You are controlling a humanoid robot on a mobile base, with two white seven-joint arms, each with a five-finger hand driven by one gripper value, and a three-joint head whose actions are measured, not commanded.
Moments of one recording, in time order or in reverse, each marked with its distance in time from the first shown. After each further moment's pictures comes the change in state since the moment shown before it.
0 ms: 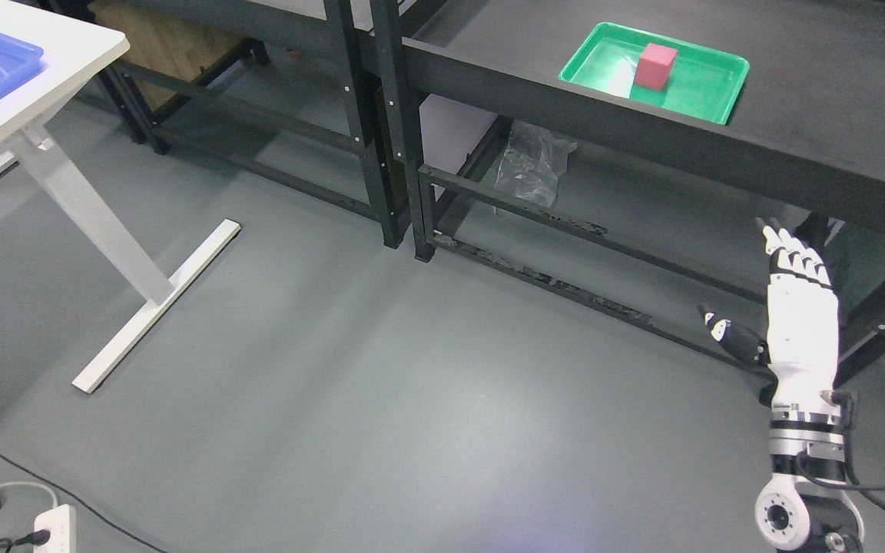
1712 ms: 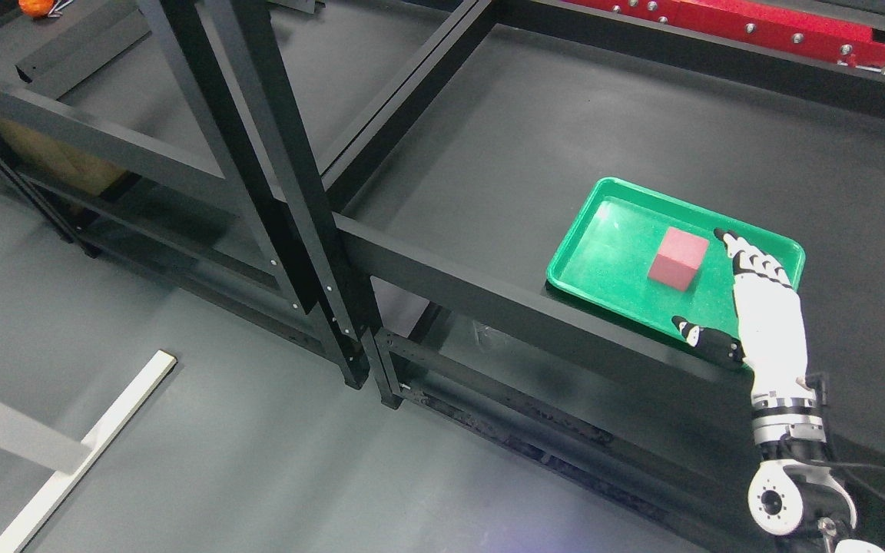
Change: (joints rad) left arm 0.000 0.000 0.000 0.000 0.000 0.000 0.000; right arm -0.033 0.004 0.013 0.013 -0.013 0.041 0.223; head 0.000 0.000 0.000
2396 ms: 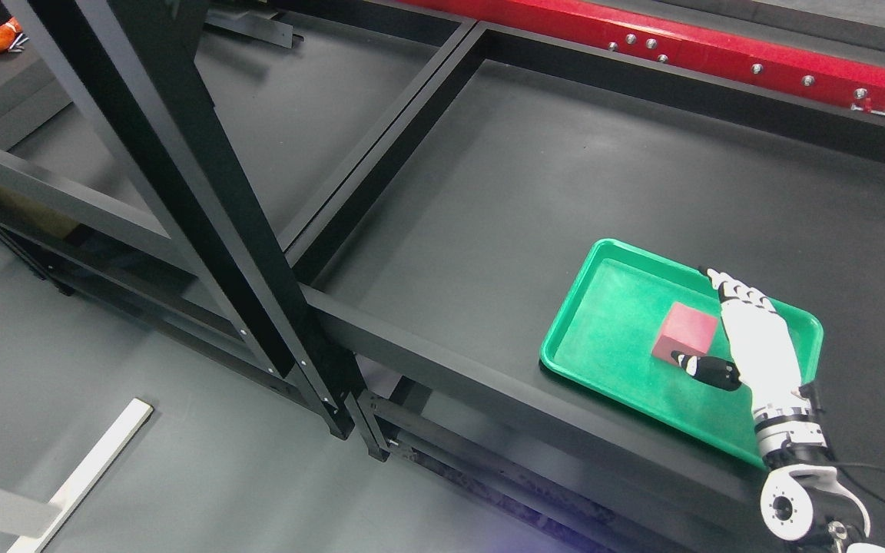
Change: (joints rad) left arm 0.000 0.000 0.000 0.000 0.000 0.000 0.000; right arm 0.006 -0.058 0.000 0.053 0.006 0.016 0.113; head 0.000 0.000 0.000
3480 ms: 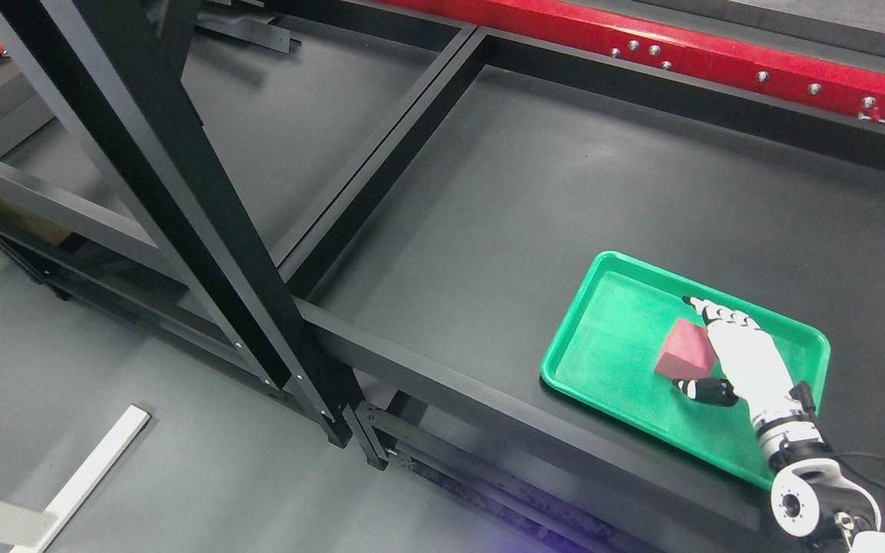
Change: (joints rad) left arm 0.000 0.000 0.000 0.000 0.000 0.000 0.000; right arm -0.048 -0.100 0.073 0.100 0.002 0.000 0.080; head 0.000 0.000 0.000
